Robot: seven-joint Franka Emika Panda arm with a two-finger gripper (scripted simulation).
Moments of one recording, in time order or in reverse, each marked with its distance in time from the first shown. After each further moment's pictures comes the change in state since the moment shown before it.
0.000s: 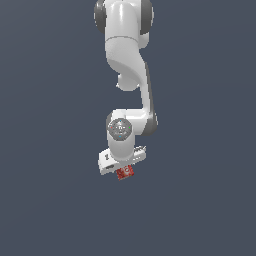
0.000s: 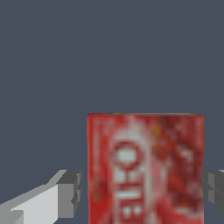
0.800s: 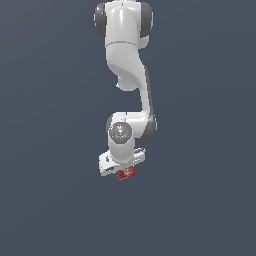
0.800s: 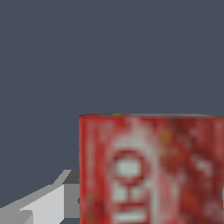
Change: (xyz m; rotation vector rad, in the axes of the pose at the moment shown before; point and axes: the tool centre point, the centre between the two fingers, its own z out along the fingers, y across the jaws) arm 0.001 0.000 0.014 0.000 0.001 -0.001
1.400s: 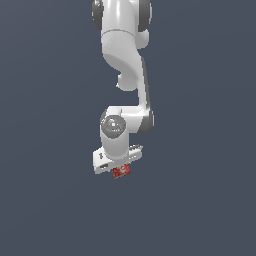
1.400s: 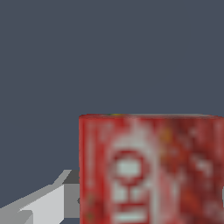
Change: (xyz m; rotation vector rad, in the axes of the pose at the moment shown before) arm -0.004 0.017 -0.033 0.001 -0.001 -0.001
